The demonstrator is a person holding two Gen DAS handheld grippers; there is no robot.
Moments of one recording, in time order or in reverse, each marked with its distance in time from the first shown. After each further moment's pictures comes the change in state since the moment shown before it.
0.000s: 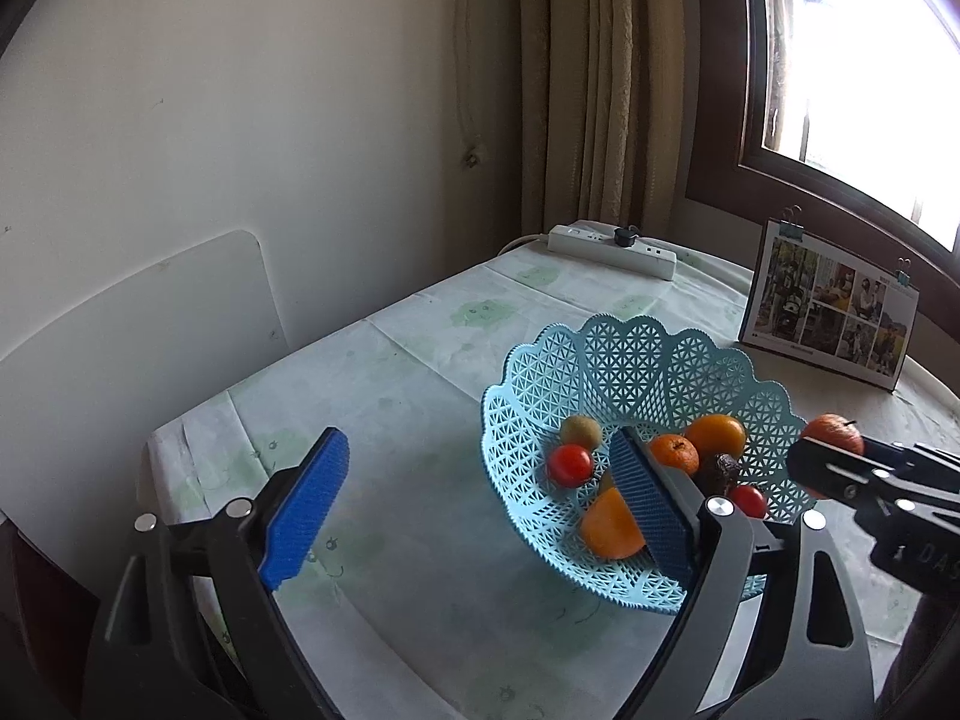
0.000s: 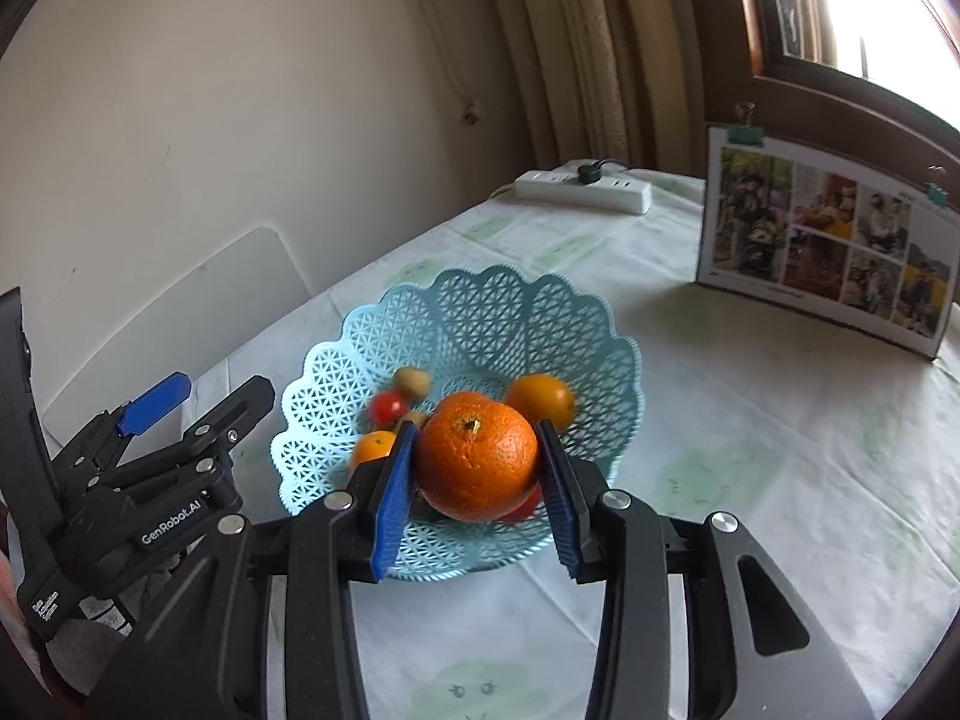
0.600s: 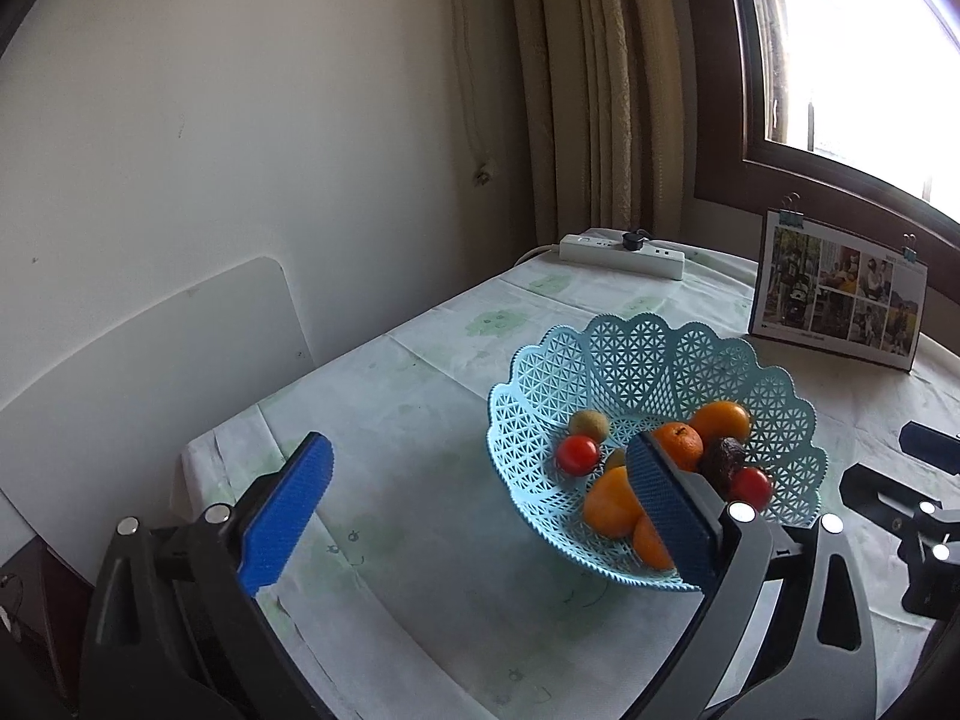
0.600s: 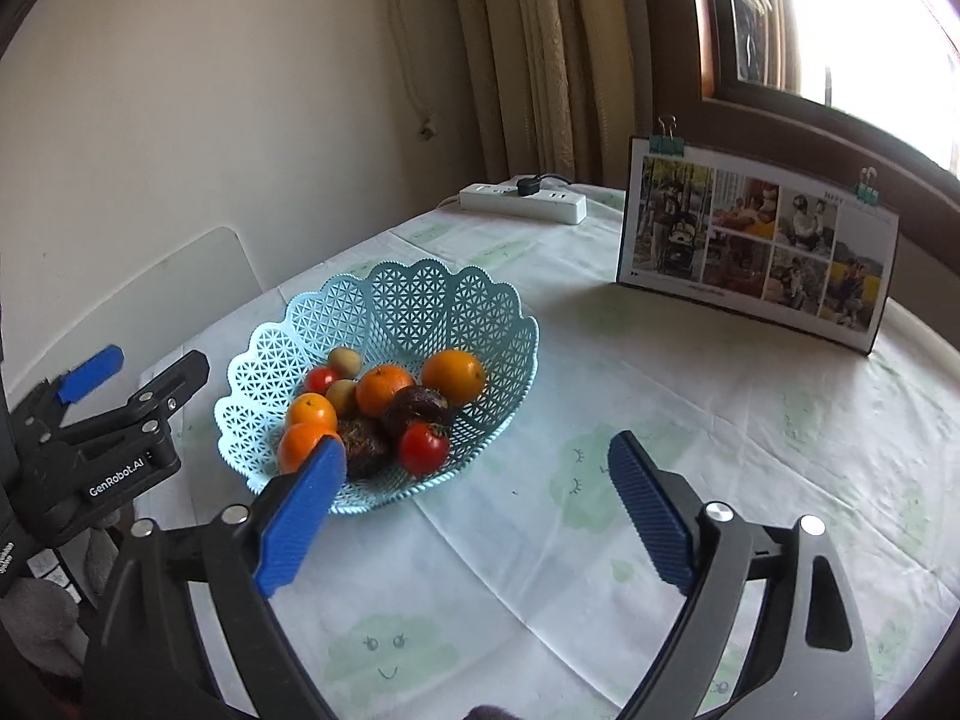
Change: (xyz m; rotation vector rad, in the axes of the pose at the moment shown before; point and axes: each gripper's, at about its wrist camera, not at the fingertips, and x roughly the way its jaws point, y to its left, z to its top) left arm -0.021 -0.016 -0.009 0.063 -0.052 0.078; right arm -0.030 -0.023 -0.029 -0.043 -0.064 -0.138
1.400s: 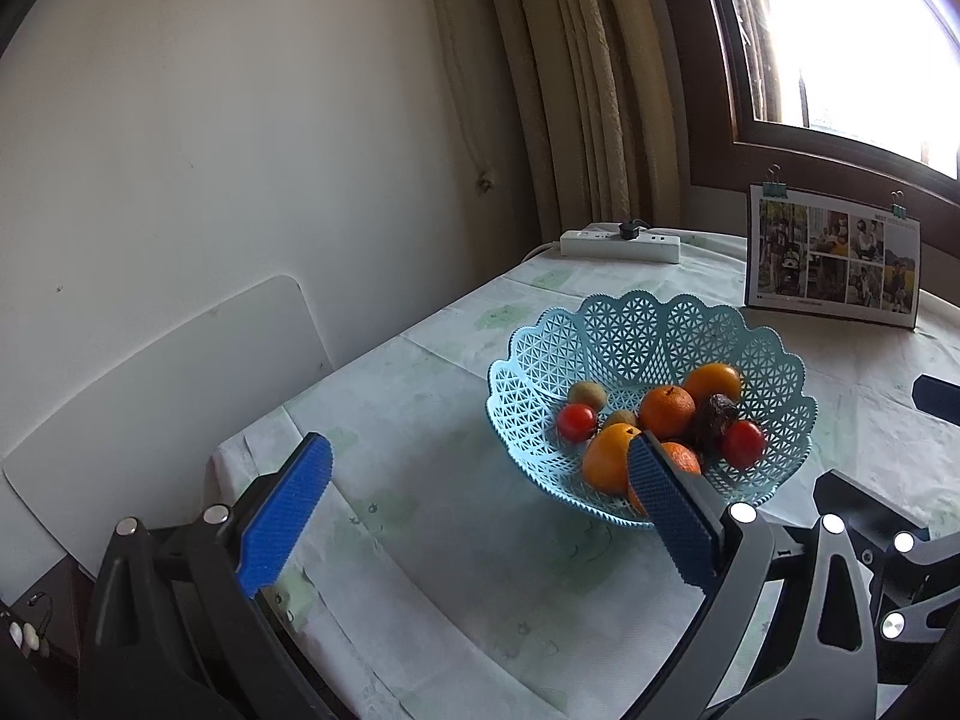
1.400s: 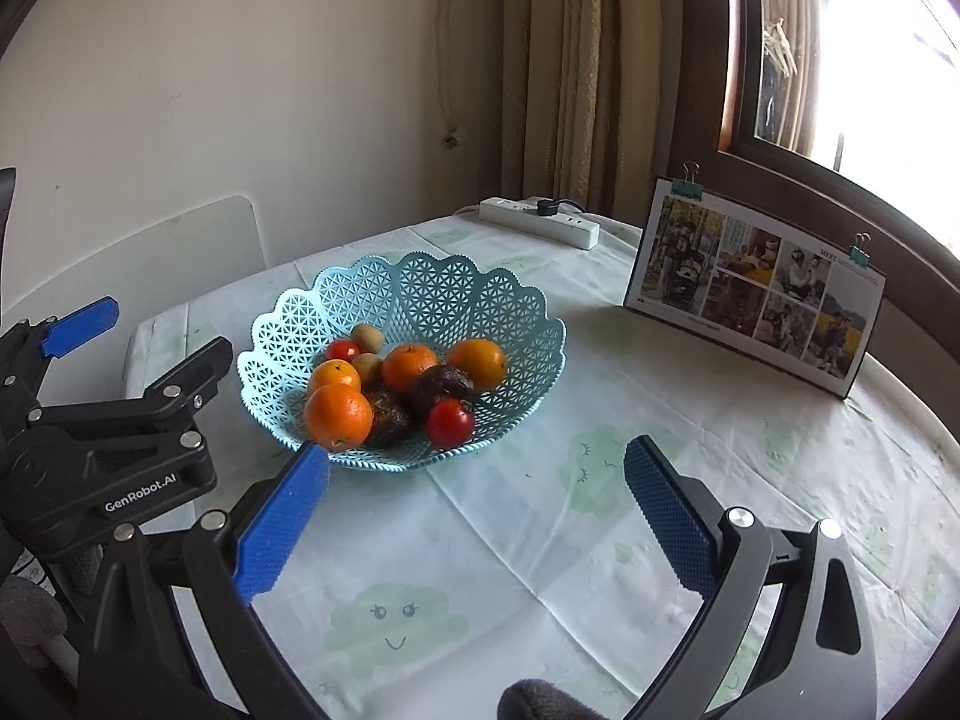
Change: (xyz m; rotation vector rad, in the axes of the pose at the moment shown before) left arm -0.024 -0.011 -0.018 0.071 -0.023 0.057; right arm -0.017 0.030 -0.018 -0.133 -0.041 -0.051
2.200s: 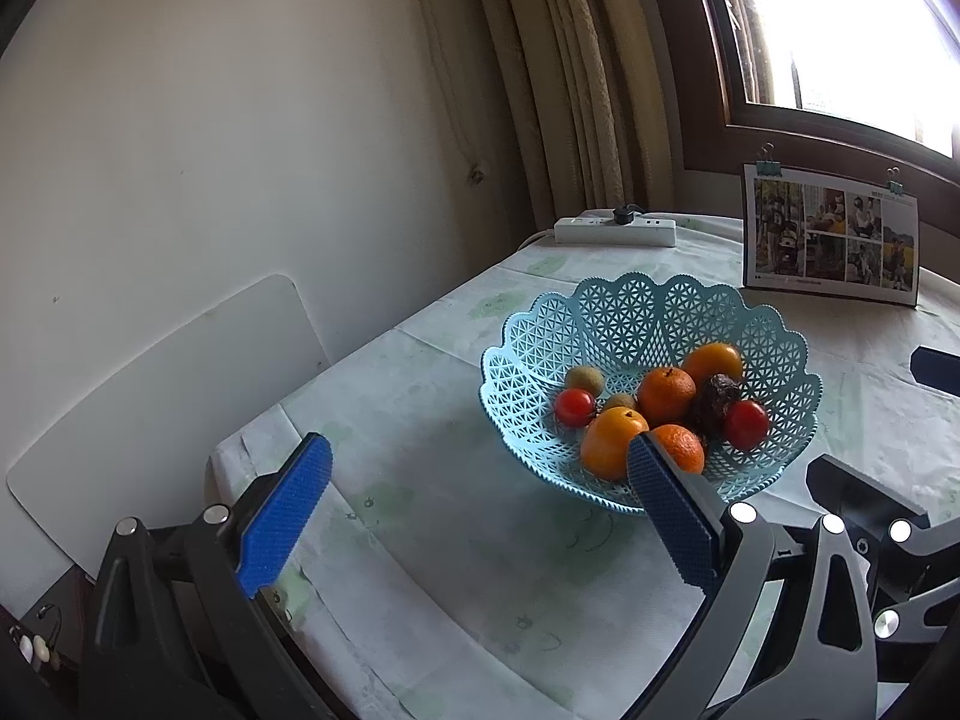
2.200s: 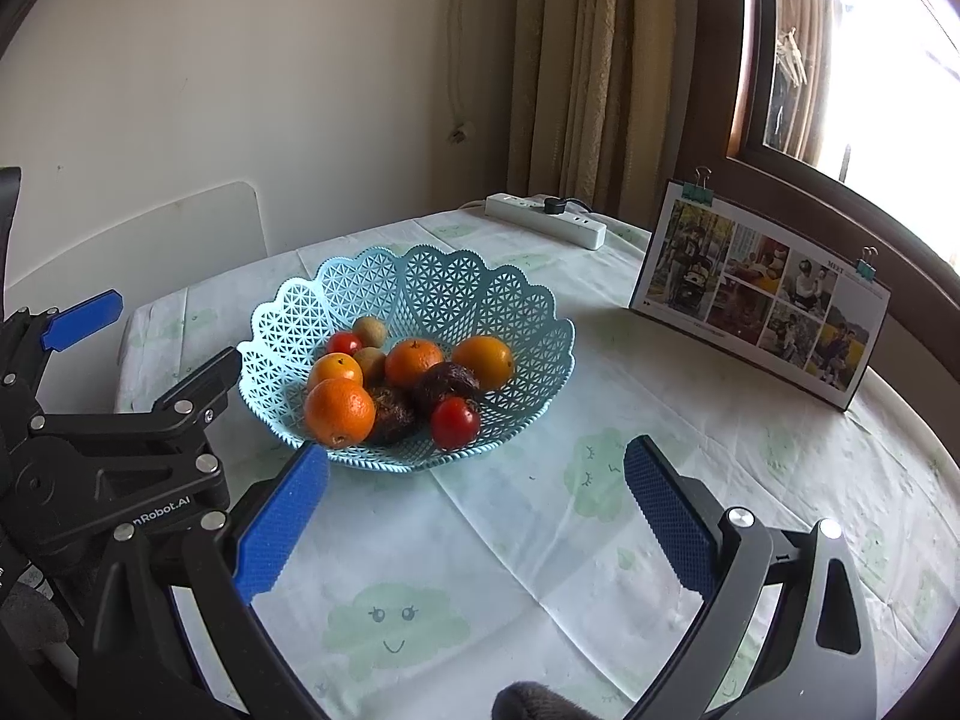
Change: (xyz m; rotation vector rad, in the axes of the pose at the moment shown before) left arm 0.005 -0.008 -0.005 0.034 0.017 0.002; right arm 0.005 0.007 0.001 -0.037 0.012 -0.005
